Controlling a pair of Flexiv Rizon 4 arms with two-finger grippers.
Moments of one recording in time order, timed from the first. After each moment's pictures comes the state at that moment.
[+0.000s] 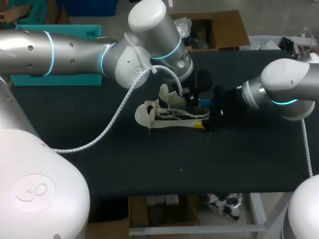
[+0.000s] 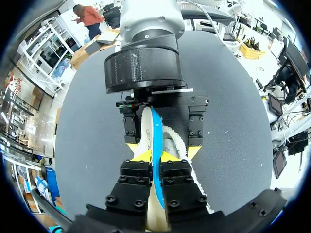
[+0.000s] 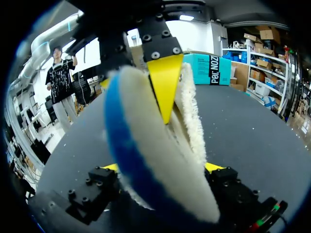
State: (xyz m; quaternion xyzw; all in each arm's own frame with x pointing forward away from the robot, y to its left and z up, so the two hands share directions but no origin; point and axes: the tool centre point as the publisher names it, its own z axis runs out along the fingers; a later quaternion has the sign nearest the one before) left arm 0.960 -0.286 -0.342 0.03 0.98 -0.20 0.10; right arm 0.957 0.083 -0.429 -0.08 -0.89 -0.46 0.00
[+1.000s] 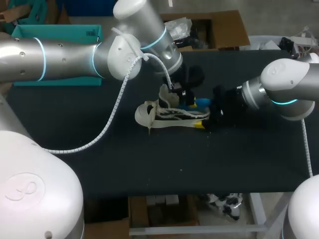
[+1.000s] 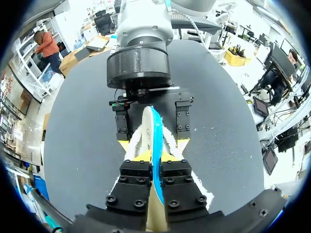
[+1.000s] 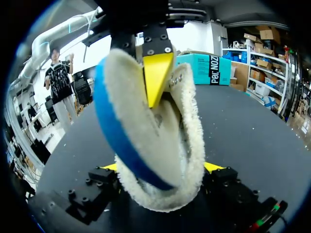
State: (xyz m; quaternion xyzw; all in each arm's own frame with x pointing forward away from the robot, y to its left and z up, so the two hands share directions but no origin) left arm 0.953 -0.273 -0.339 0.06 0.97 -0.24 0.03; right arm 0.956 0.083 -0.429 -0.08 -0.89 -0.46 0.00
